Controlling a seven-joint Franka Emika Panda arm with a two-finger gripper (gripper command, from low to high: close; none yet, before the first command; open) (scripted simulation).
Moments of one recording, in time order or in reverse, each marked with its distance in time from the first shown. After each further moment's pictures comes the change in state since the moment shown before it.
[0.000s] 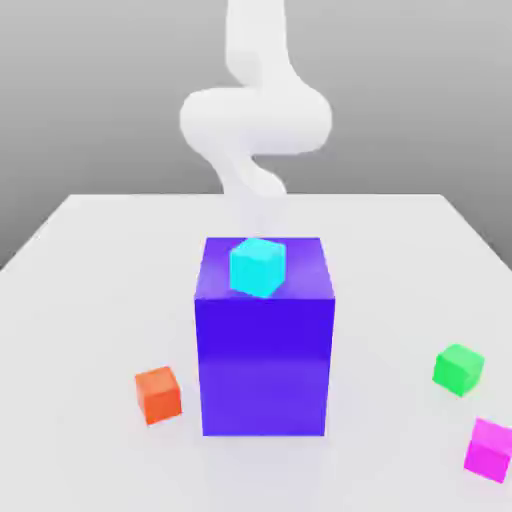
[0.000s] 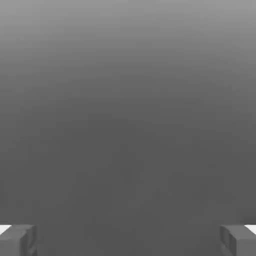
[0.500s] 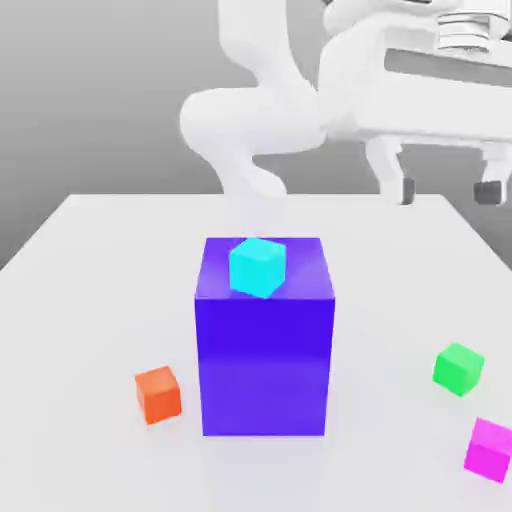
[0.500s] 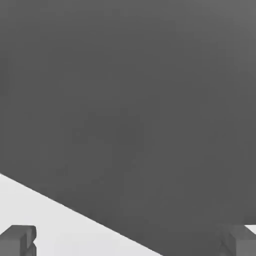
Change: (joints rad) arm 0.137 0.549 0.147 -0.021 -0.082 0.178 -0.154
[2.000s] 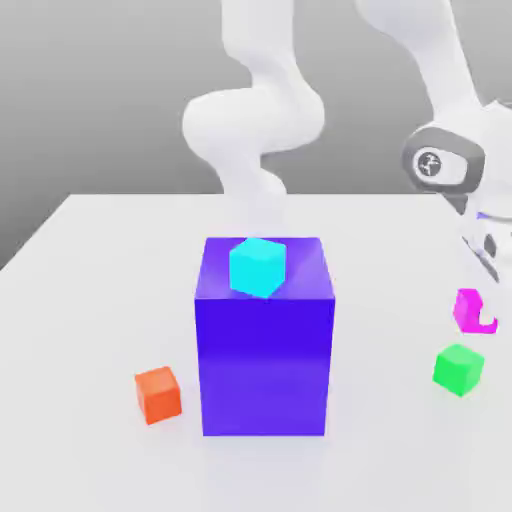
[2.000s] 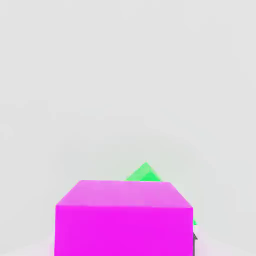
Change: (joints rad) arm 0.327 0.282 0.171 -0.362 -0.035 0.292 -0.387
